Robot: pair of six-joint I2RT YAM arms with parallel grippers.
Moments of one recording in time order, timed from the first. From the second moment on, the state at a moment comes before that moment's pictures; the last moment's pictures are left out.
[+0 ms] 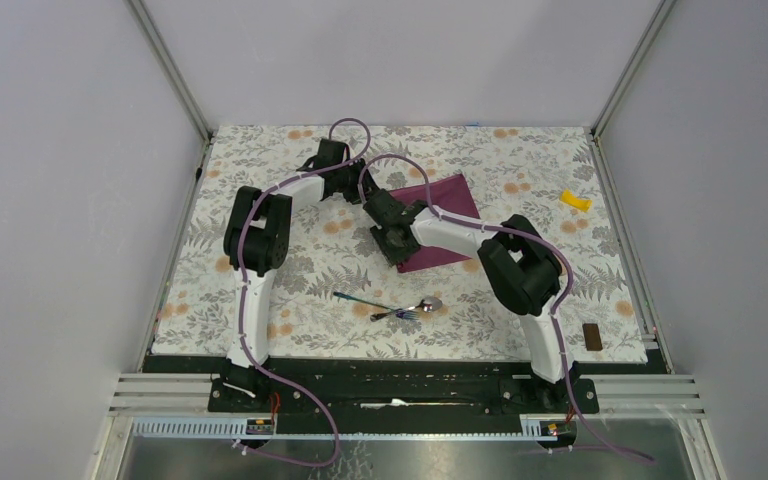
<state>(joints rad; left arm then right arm) -0.28 2.31 1.66 -0.14 0.47 -0.63 0.80 2.11 1.53 -0.60 0.15 0.20</state>
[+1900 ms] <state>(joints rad) -0.25 2.22 1.20 0.50 0.41 -1.20 0.73 1.91 1.35 -0.41 -0.07 0.18</state>
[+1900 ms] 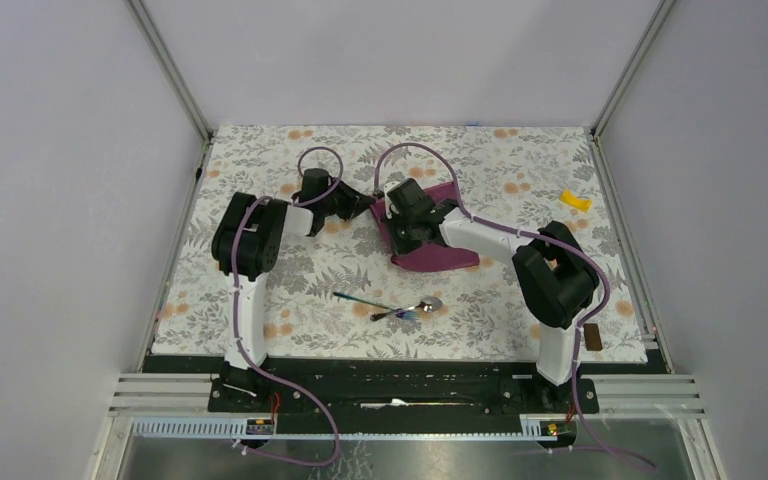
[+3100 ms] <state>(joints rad) 0.27 1.59 1.32 -0.46 0.43 -0.78 0.99 2.06 1.67 -0.02 -0.31 0.52</state>
